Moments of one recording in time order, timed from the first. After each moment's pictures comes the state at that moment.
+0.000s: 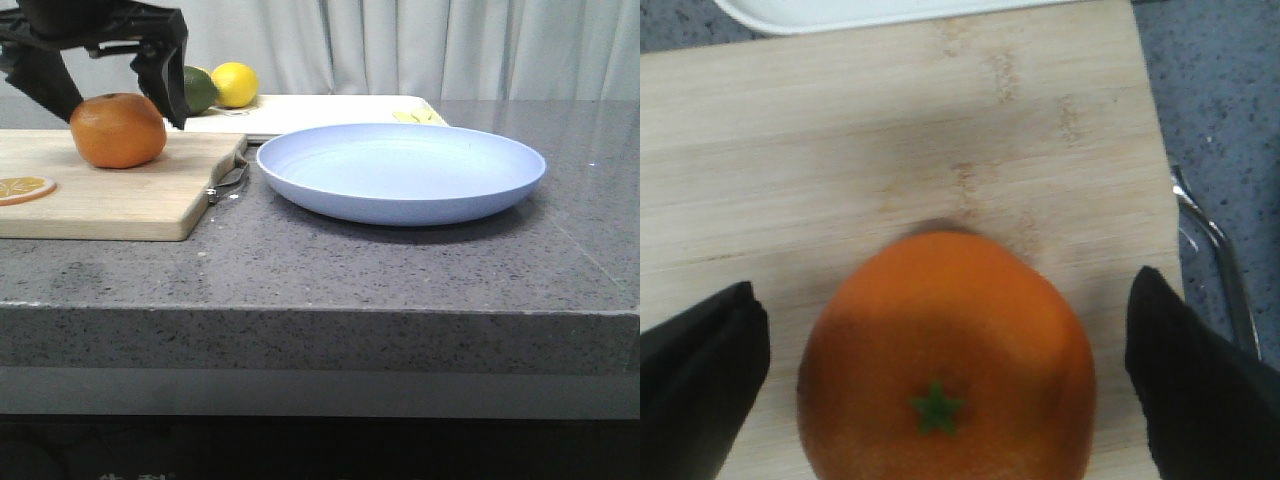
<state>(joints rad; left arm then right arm) -0.34 1.78 -1.53 0.00 0.85 -0.11 0.04 0.53 -0.59 0.03 0.32 0.00</state>
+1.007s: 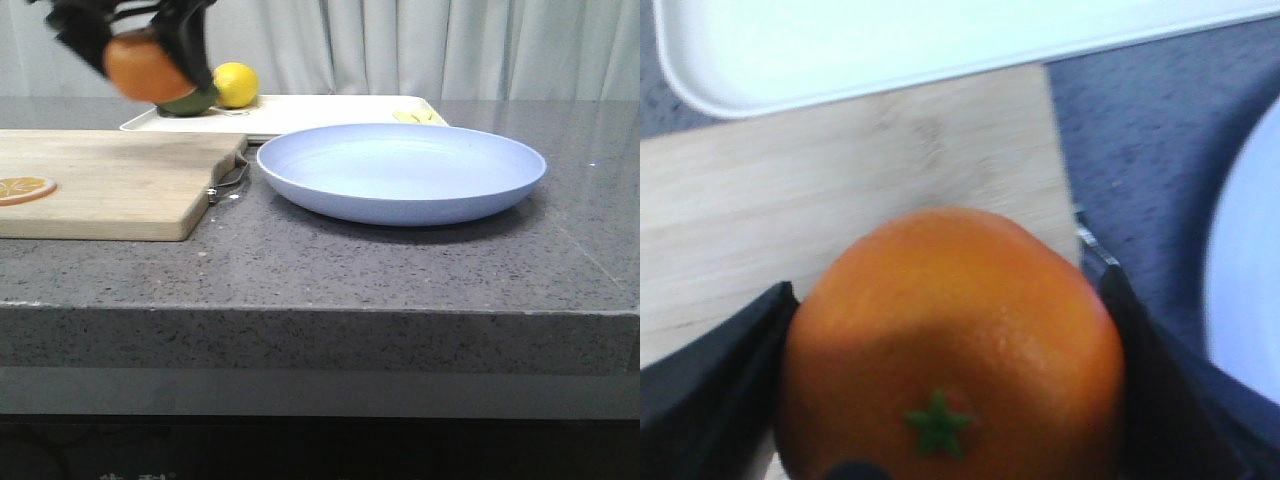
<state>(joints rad) -0.43 1.83 -1.74 0.01 0.97 -0.10 0.04 0.53 -0.59 0.03 0.32 0.00</state>
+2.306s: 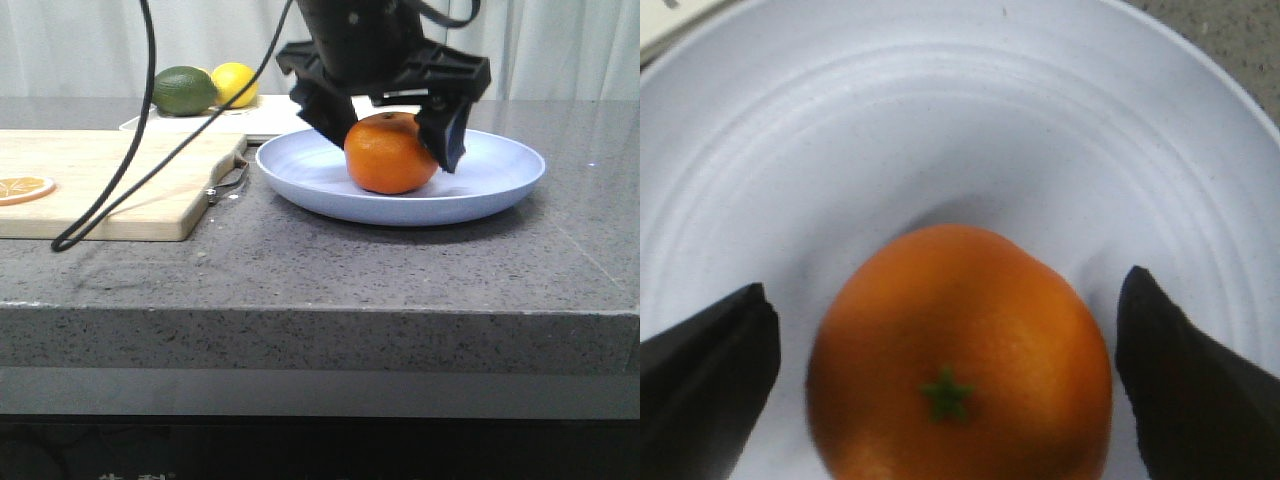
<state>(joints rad) -0.79 2.02 -1.84 0.06 0.81 -0.09 0.04 0.53 -0.59 0.03 0.32 0.00</state>
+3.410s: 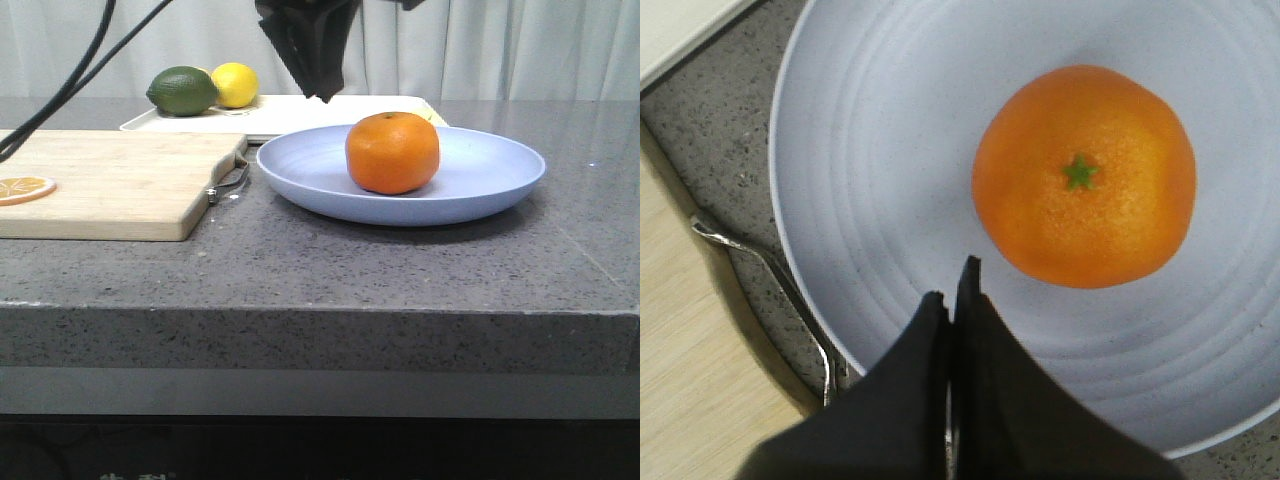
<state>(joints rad) -0.79 1.97 -2.00 0.16 1.24 -0.09 0.04 0.53 -0.59 0.03 0.32 0.00</state>
